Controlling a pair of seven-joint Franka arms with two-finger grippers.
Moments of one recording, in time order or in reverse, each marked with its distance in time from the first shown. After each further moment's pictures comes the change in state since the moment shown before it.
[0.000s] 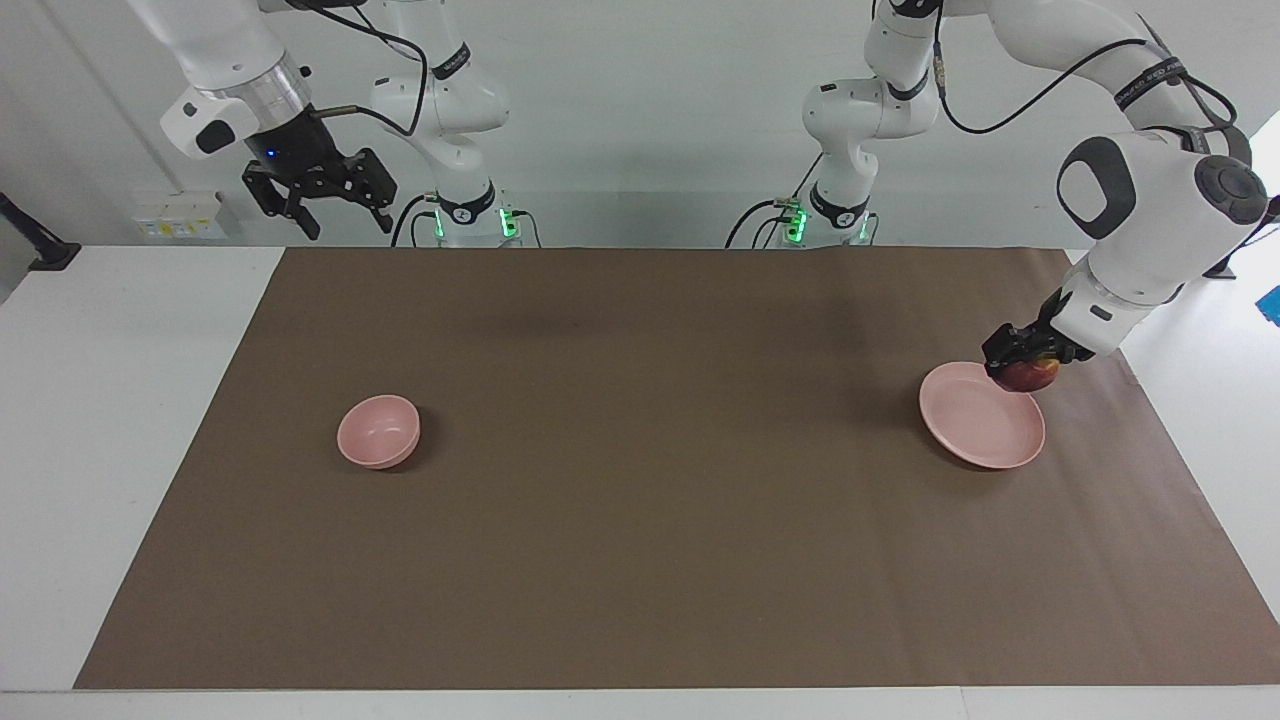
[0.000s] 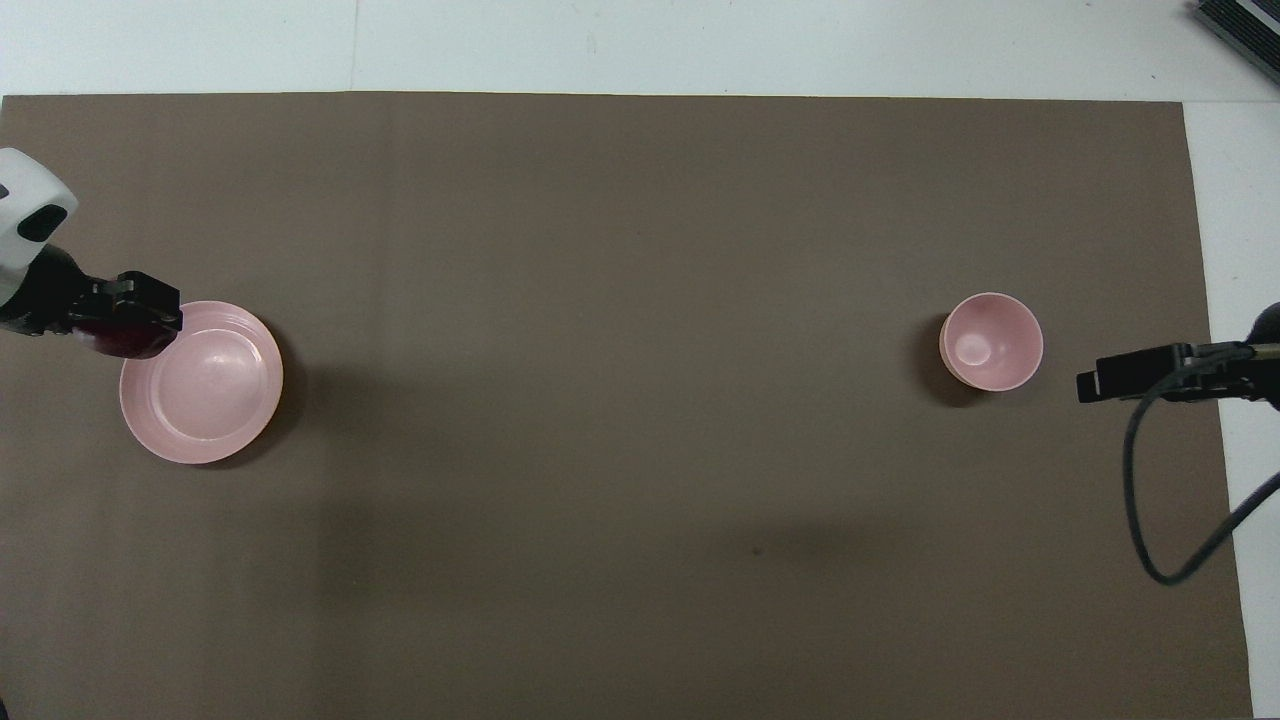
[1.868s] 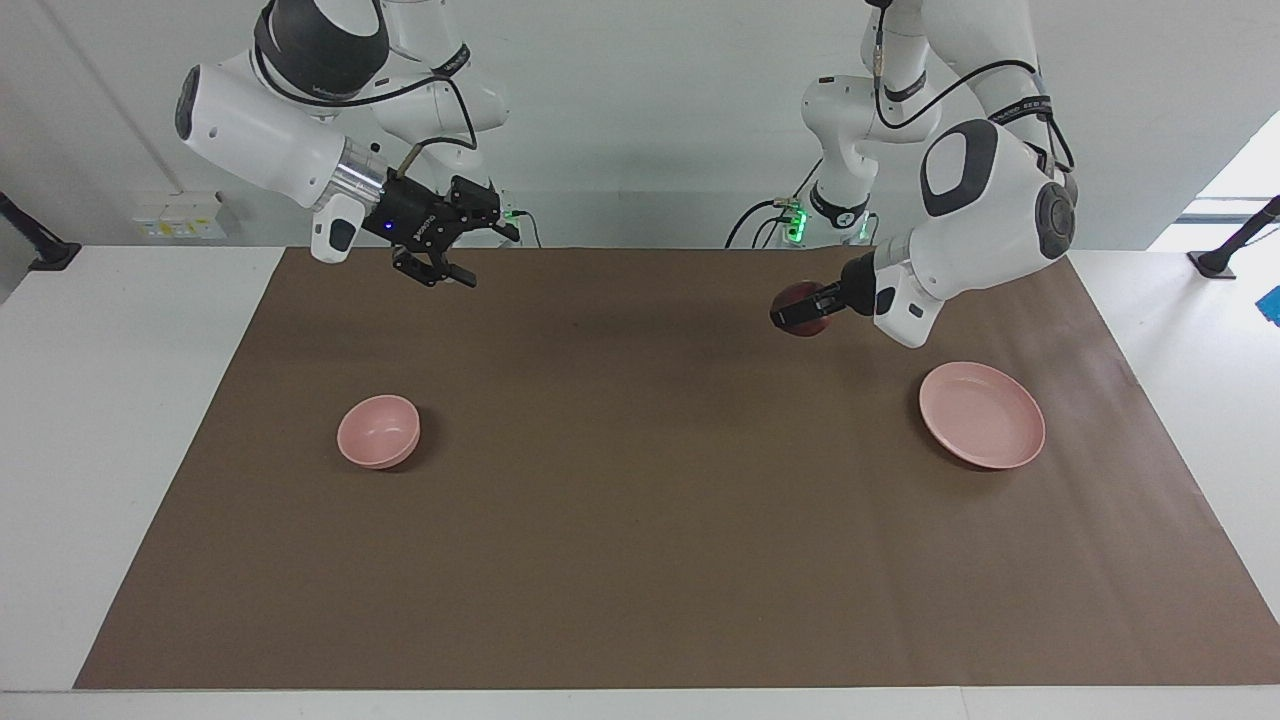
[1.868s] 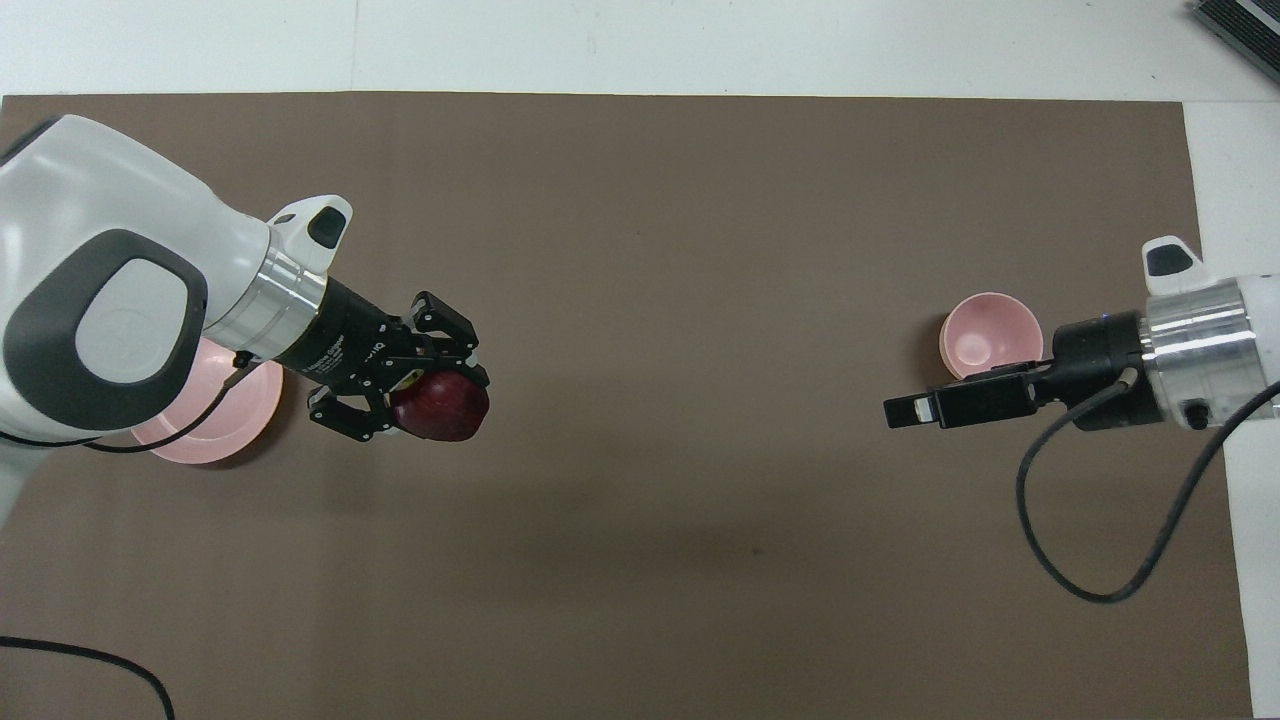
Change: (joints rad) left arm -0.292 -0.005 -0.035 -0.005 -0.598 -0.240 -0.687; right arm -0.001 0.017 -0.007 -0.267 0.676 0.117 -0.395
